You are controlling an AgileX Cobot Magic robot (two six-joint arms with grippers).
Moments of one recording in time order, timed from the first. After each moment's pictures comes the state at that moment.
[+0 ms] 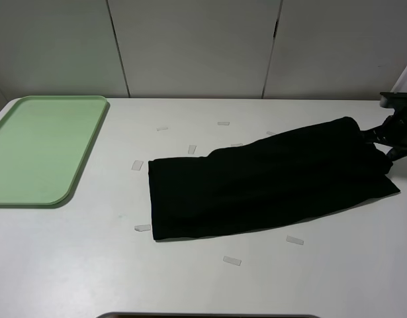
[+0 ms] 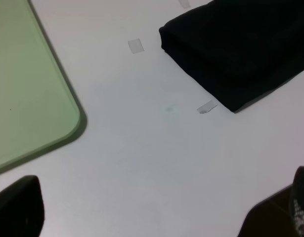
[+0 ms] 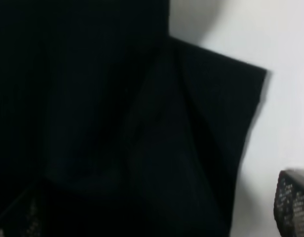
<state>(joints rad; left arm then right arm) -0.24 -0.01 -0.50 -0.14 1.07 0.20 -0.32 2.16 -1.34 0.25 0.69 -0.52</state>
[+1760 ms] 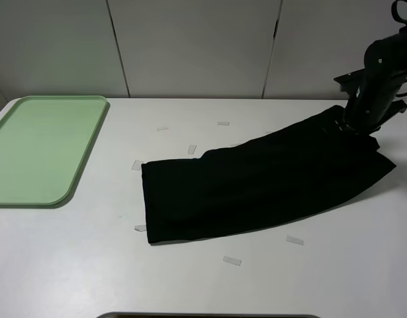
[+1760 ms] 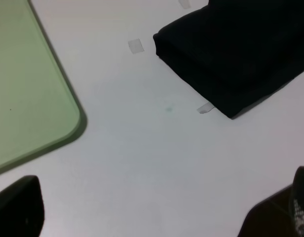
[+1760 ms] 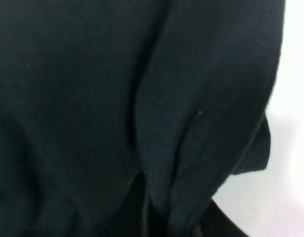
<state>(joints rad) -0.24 -0.01 -0.50 -0.14 1.07 0.20 0.04 2.04 -1.30 -0.35 0.70 0.13</state>
